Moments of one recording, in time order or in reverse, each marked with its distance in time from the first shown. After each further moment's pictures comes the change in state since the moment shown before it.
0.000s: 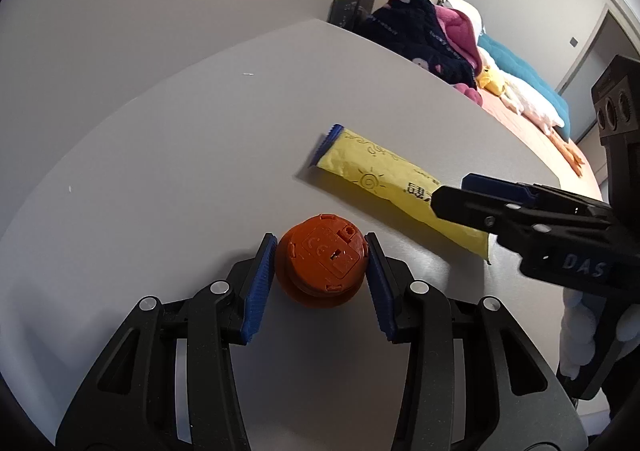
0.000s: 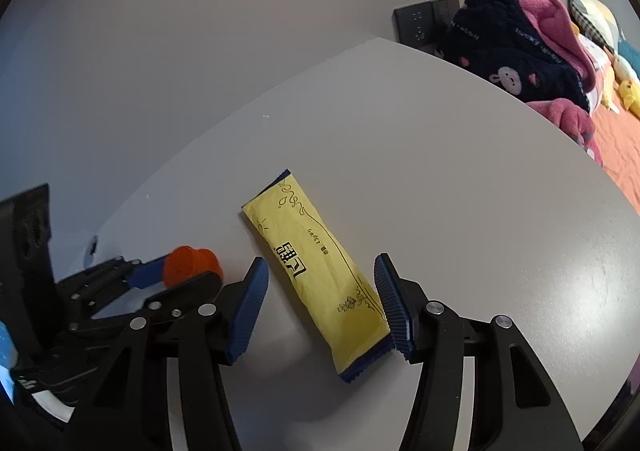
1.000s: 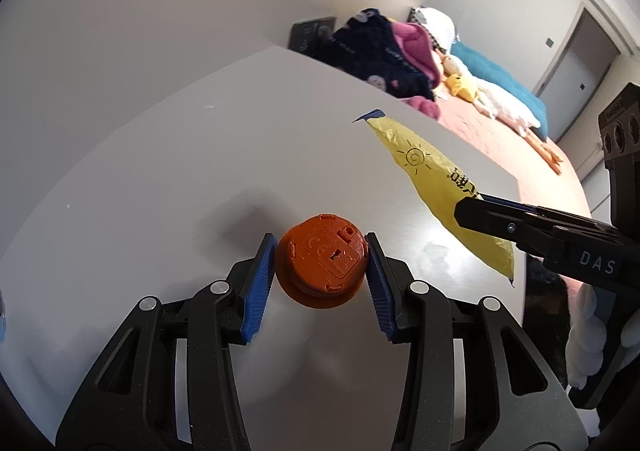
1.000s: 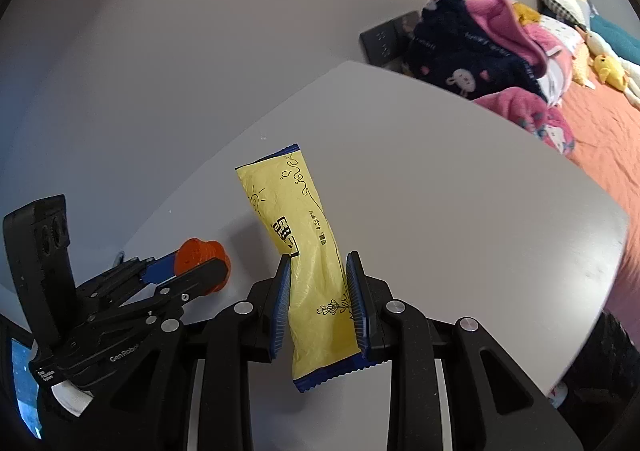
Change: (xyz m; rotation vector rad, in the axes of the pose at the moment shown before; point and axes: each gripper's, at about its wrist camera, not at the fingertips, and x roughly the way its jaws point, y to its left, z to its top) left arm -0.038 -0.048 0.006 0.050 -0.054 -0.067; right arm -0.086 -0.021 -0.026 0.125 -0.082 0.025
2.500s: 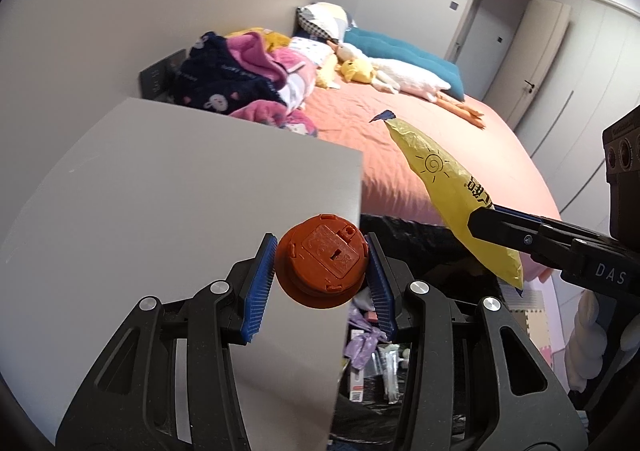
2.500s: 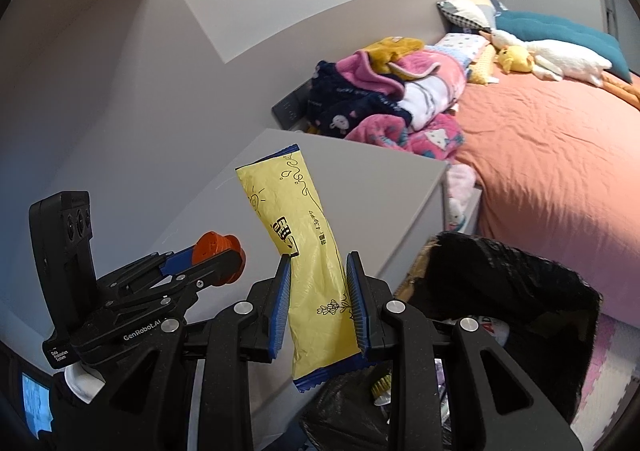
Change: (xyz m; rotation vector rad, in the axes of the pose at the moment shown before) left arm -0.032 -0.178 -0.016 0.257 -0.027 -0.210; right arm -0.183 -0.095 -0.094 0.188 -0.228 -0.110
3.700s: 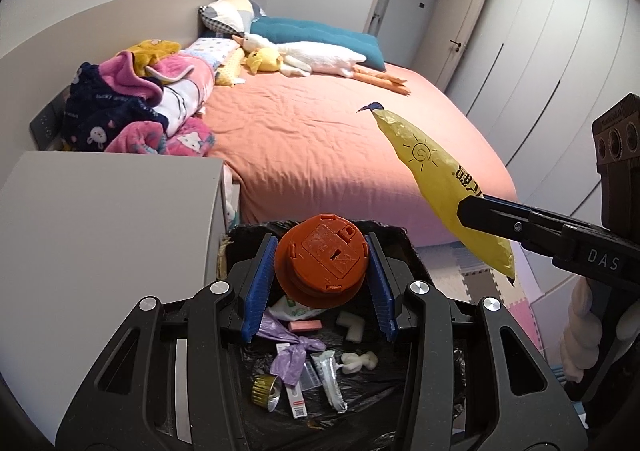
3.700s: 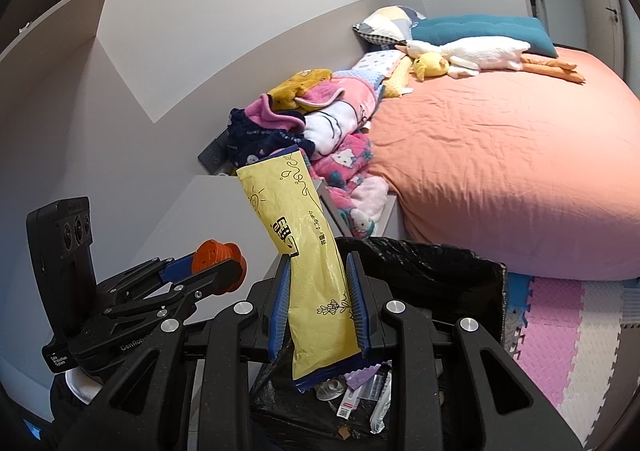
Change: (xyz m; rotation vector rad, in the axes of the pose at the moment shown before) left arm 0.041 -0.122 0.013 0.194 0.051 -0.210; right arm -0.083 -0.095 -0.023 0.156 -0.114 -0.164
